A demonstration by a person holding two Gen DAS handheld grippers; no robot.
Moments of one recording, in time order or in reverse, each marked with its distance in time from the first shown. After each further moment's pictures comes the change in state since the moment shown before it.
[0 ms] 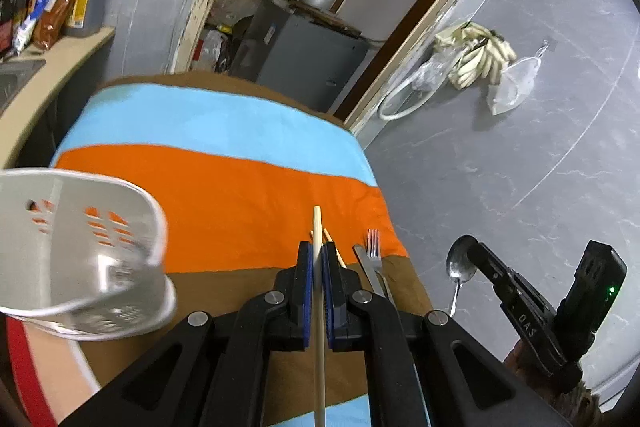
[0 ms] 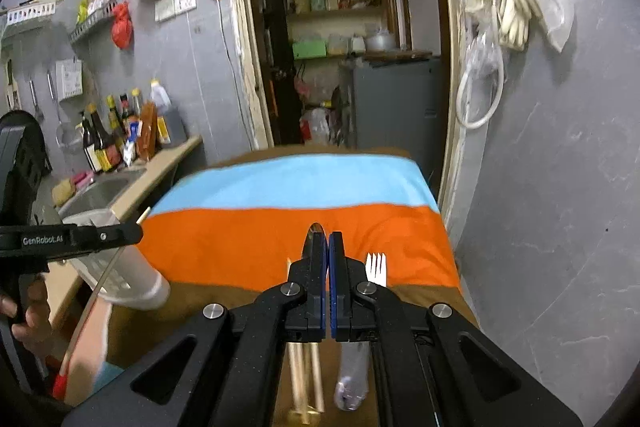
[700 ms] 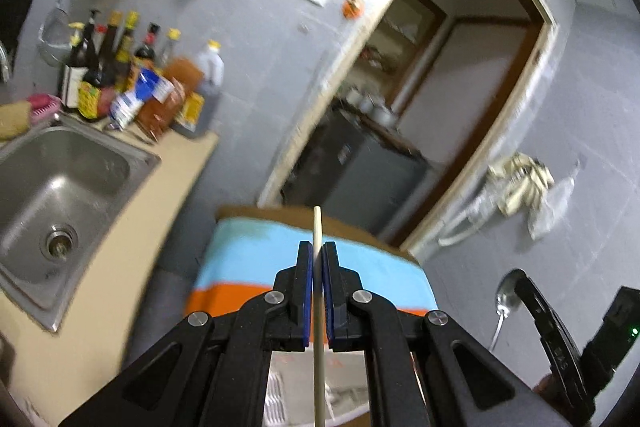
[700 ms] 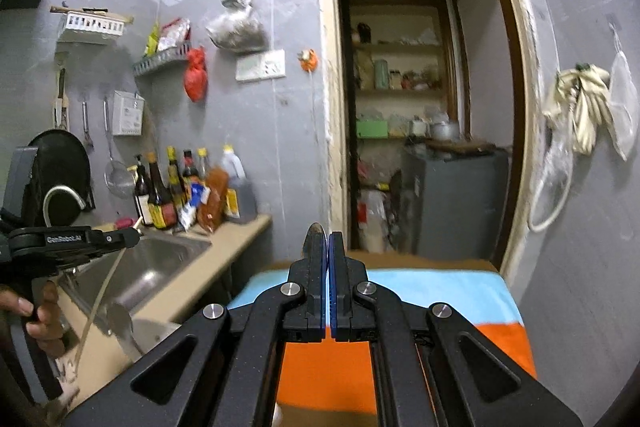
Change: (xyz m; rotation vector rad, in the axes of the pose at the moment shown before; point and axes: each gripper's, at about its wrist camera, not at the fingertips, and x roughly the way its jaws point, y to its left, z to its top) left arm -0.140 0.117 0.081 -0.109 -0.390 0.178; right arm -0.005 0.177 0.083 -0.121 -0.276 0.135
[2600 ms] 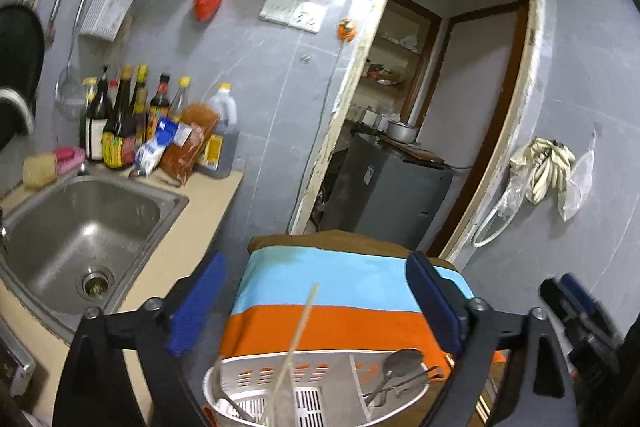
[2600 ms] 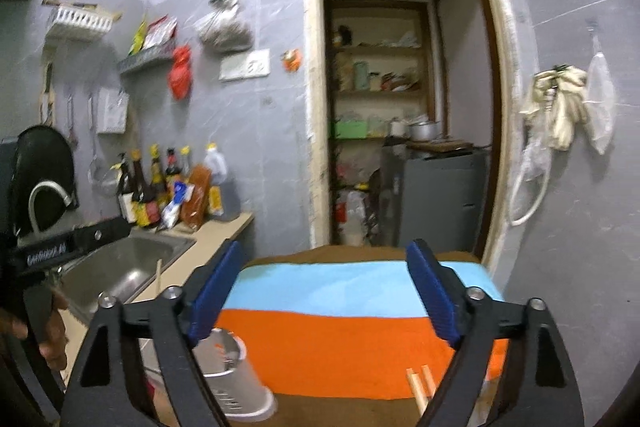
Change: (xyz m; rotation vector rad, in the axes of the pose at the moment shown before) left arm -0.020 -0.027 -0.027 0.171 -0.112 0.121; right arm -0.028 -0.005 -0.017 0.019 -0.010 -0.109
